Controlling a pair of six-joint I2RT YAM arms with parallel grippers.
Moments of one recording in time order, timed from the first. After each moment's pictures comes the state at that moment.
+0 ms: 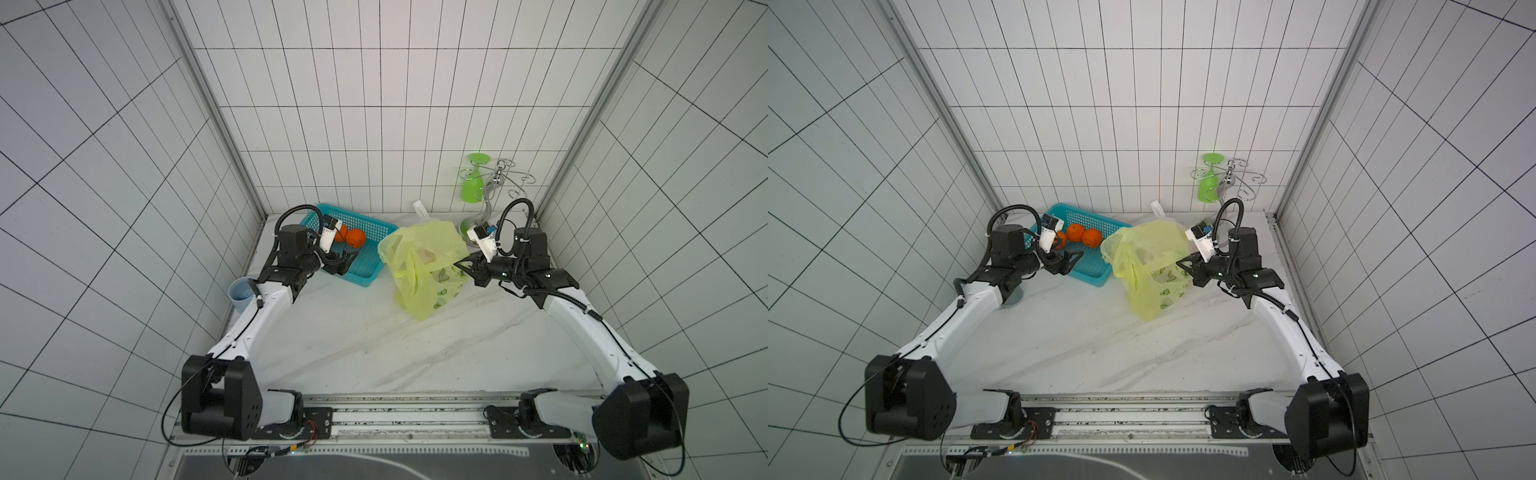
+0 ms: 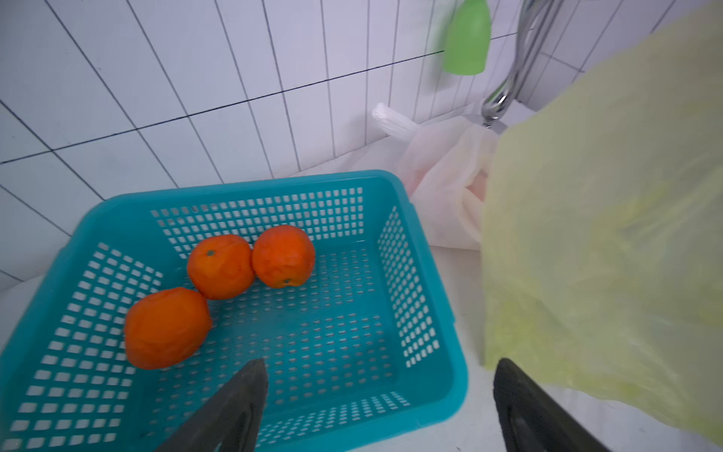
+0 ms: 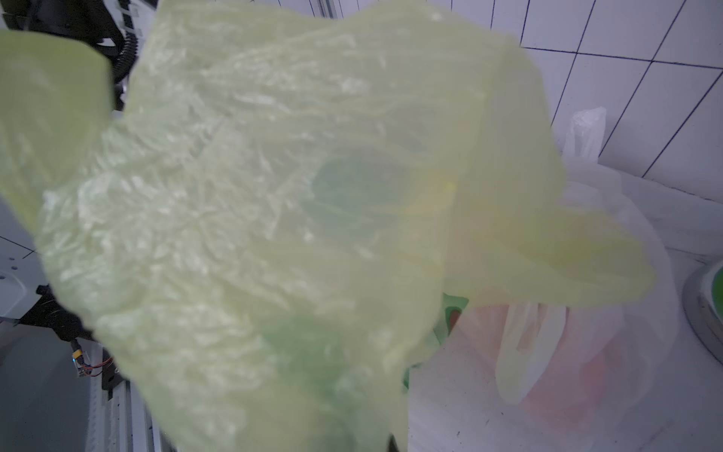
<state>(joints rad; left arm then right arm) -0.10 1.43 1.11 -0.24 0.43 0.23 0.19 1.25 1.04 -0.36 -0.78 -0.12</state>
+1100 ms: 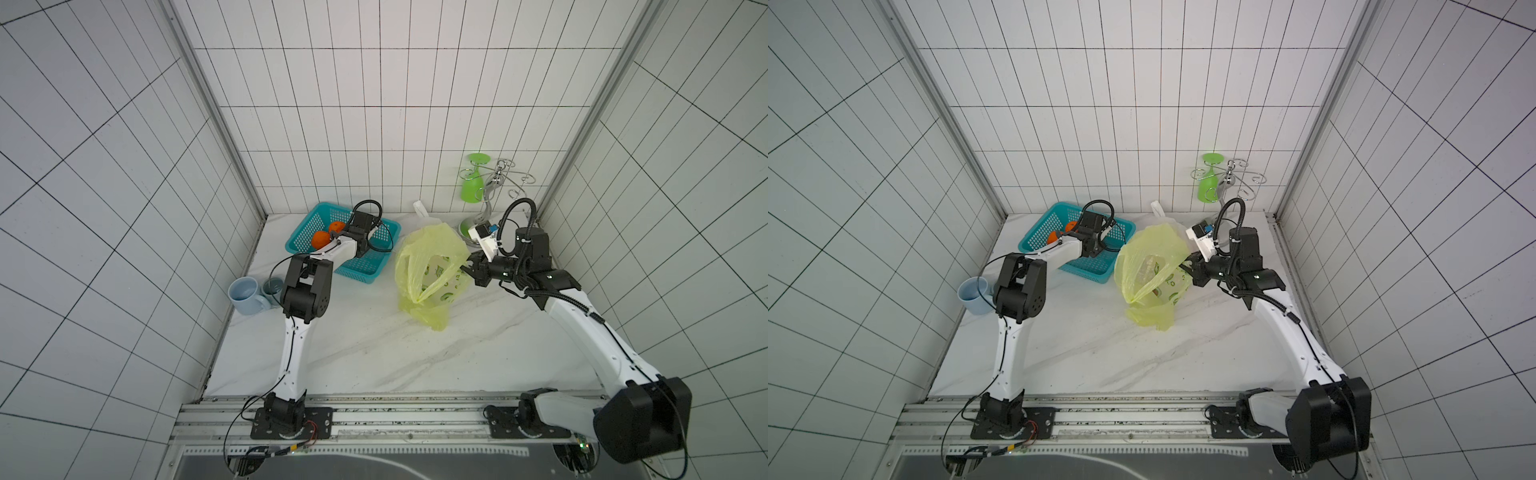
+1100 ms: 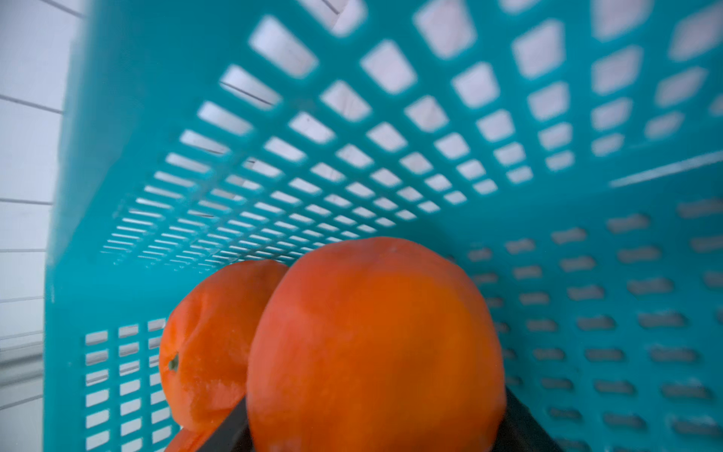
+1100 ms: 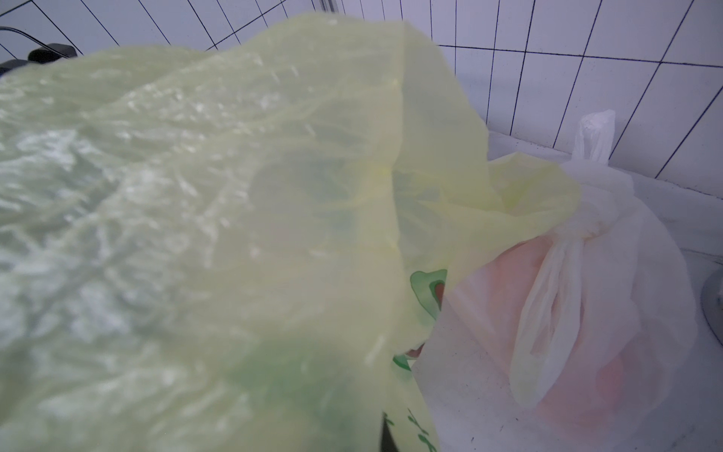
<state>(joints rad) -0.32 2.27 1.73 -0.33 -0.33 0.55 0.19 1.23 1.04 -0.35 -0.78 -0.09</state>
